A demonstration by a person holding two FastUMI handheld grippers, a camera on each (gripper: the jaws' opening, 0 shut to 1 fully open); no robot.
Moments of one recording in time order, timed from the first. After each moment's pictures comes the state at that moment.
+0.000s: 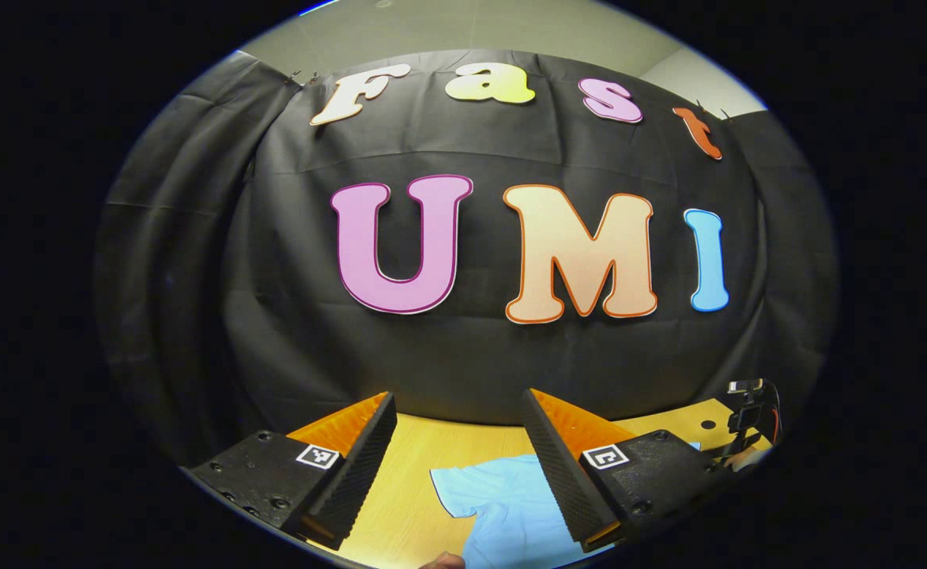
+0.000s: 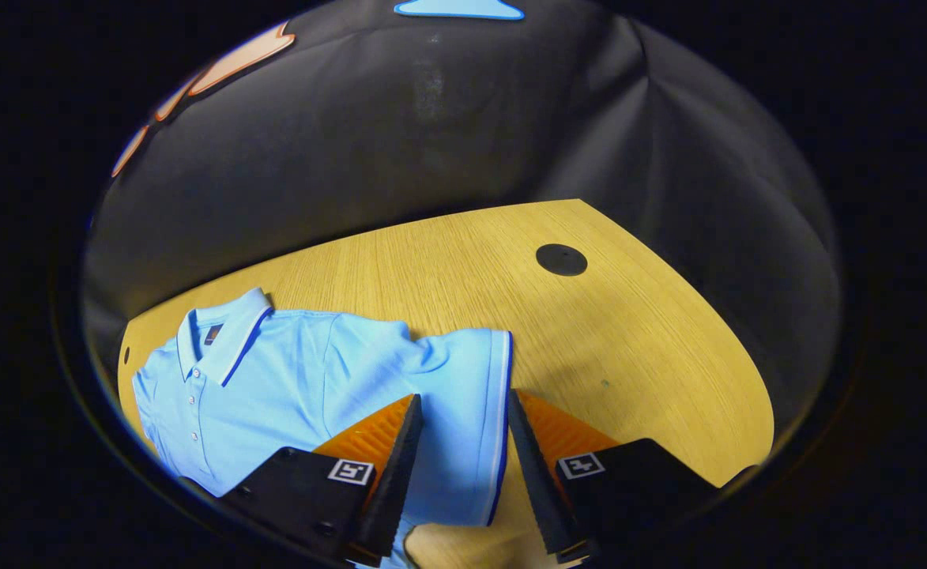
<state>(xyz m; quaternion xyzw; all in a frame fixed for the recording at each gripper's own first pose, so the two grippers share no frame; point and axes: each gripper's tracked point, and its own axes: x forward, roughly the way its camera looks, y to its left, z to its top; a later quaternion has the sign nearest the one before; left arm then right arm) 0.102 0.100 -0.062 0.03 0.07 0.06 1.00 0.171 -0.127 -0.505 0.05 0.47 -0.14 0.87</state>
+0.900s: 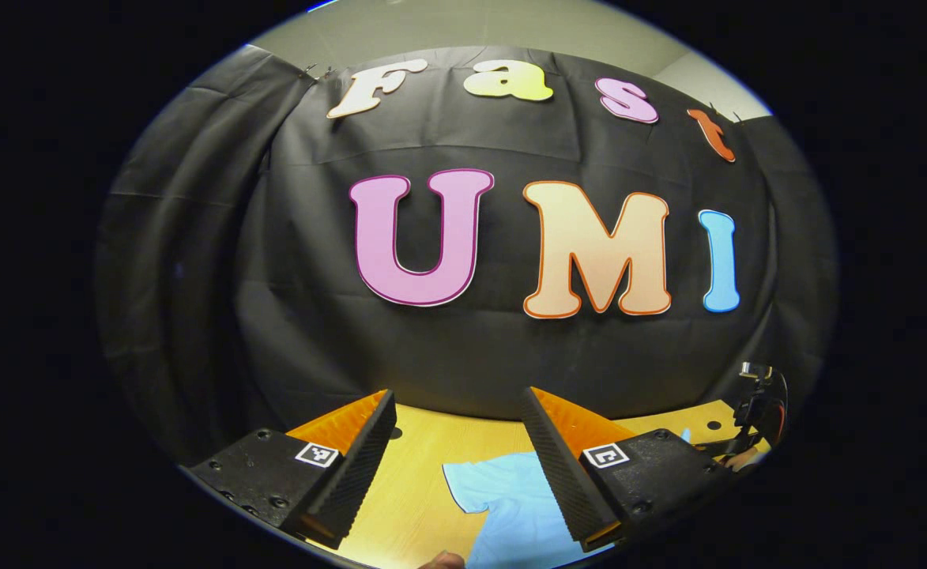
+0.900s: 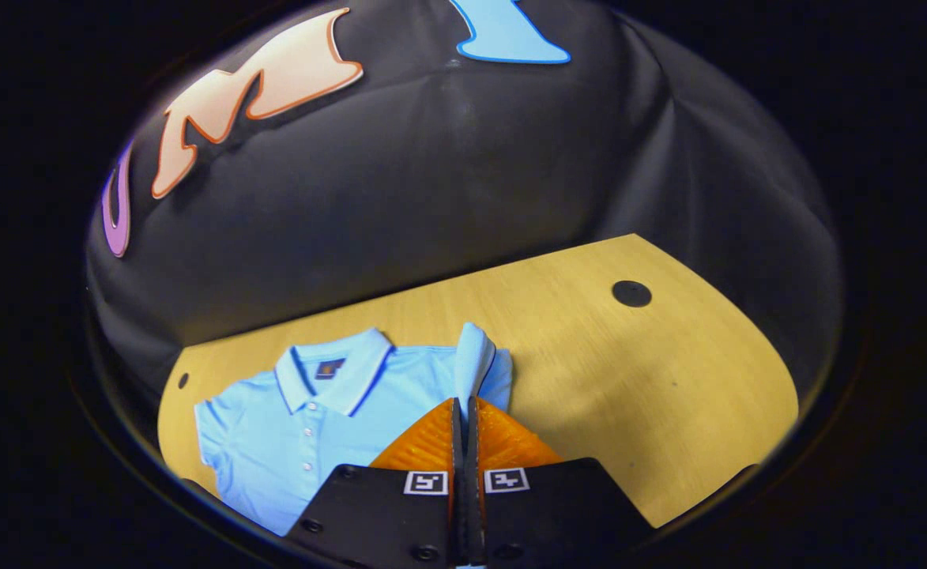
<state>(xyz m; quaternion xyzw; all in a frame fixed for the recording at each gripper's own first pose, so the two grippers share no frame) 0.096 0.118 -0.070 0.01 0.08 0.08 0.99 0.195 -0.011 -0.435 0.12 0.40 -0.06 0.91</state>
